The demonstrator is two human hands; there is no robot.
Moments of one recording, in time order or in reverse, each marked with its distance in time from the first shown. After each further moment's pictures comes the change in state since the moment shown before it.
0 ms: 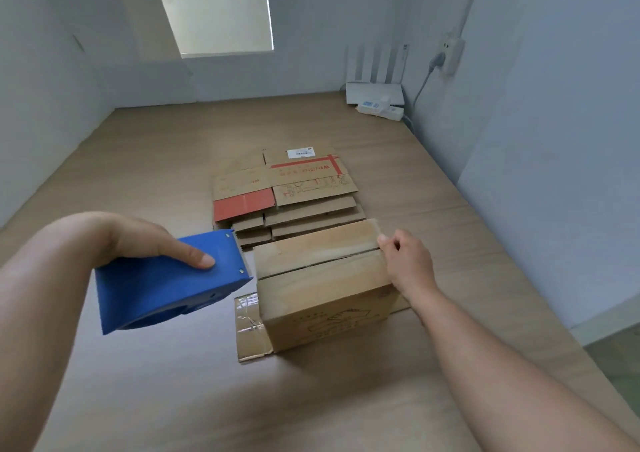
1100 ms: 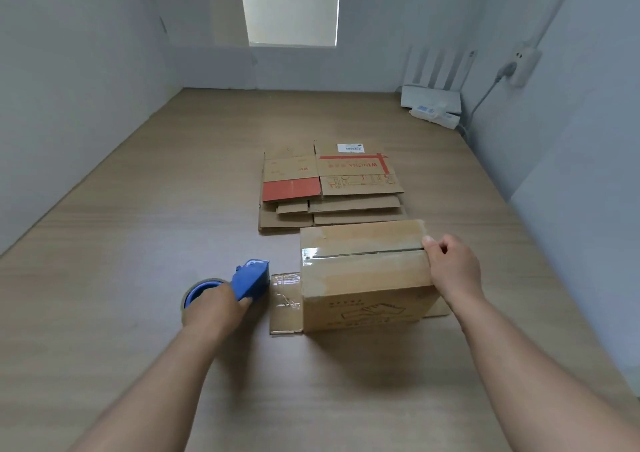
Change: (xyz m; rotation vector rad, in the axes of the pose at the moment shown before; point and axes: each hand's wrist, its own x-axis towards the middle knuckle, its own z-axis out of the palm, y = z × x) left_hand 0.105 -0.058 0.154 0.072 0.688 -0.040; right_hand 0.001 0.000 0.002 -0.081 0.045 -0.009
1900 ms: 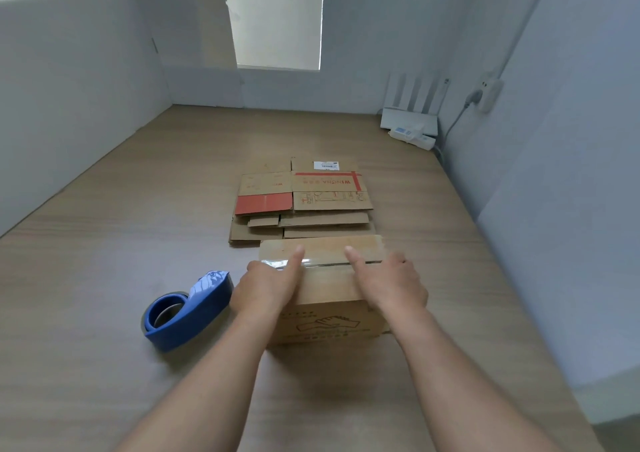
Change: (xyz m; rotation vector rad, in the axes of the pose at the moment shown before) left_hand -0.045 0.143 -0.021 -0.534 0.067 -0.123; right_hand -0.013 -0.025 -0.012 -0.277 -0.209 0.112
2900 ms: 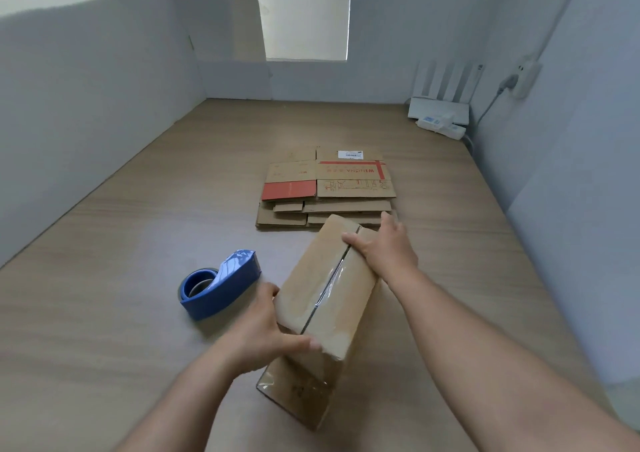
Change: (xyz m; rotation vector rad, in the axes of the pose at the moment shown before) left_hand -0.068 -0.079 -0.034 -0.083 -0.426 0.270; right_hand 0.014 -0.022 0.012 0.164 -0.125 -0.240
